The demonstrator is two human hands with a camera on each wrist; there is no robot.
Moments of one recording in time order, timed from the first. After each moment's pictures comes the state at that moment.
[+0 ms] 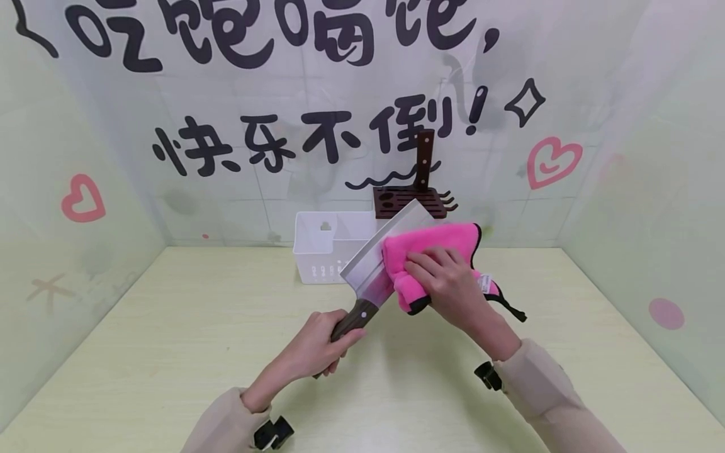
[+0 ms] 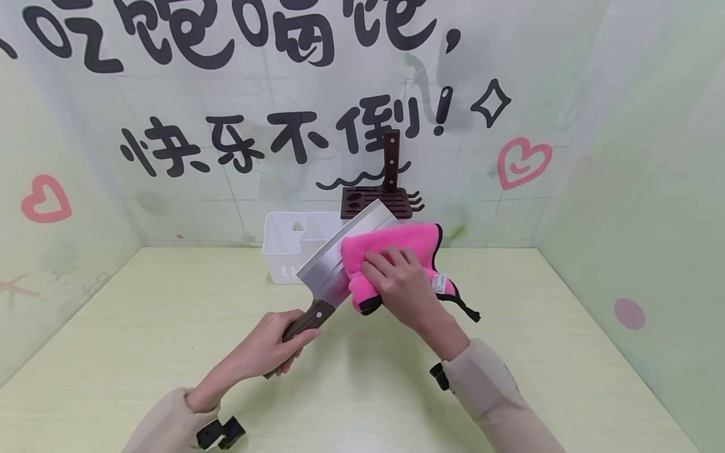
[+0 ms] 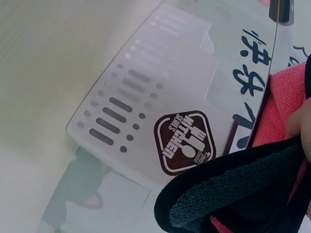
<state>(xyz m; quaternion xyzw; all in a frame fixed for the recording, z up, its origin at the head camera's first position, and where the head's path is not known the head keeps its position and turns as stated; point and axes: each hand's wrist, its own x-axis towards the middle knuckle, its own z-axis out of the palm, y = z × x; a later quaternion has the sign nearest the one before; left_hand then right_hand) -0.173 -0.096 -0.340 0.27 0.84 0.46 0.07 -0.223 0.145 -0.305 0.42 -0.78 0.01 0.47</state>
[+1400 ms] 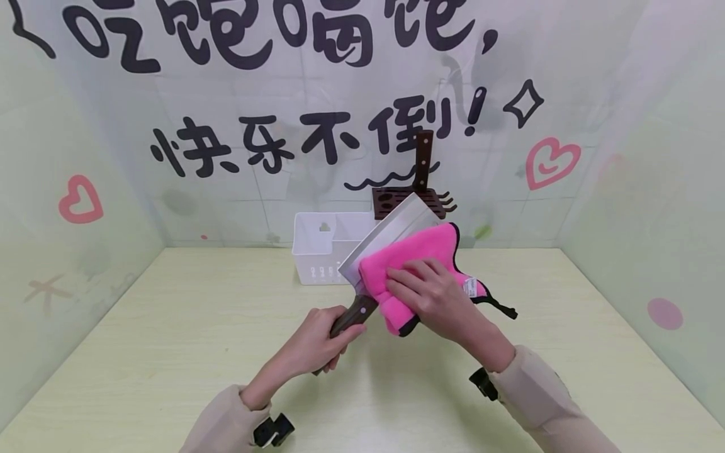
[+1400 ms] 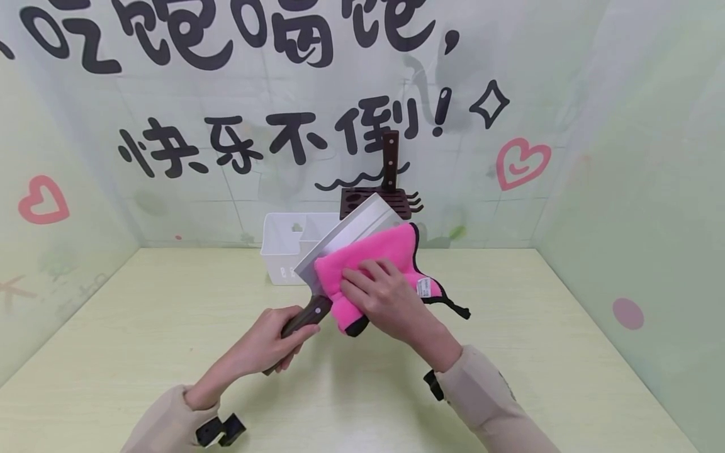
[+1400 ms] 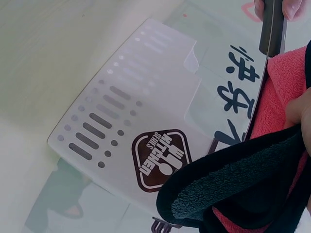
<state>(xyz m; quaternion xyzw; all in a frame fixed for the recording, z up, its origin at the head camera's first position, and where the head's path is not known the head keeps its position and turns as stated) -0.177 -0.096 -0.335 0.27 0.84 0.47 0.07 -0.210 0.130 -0.302 0.49 -0.74 -0.04 0.46</state>
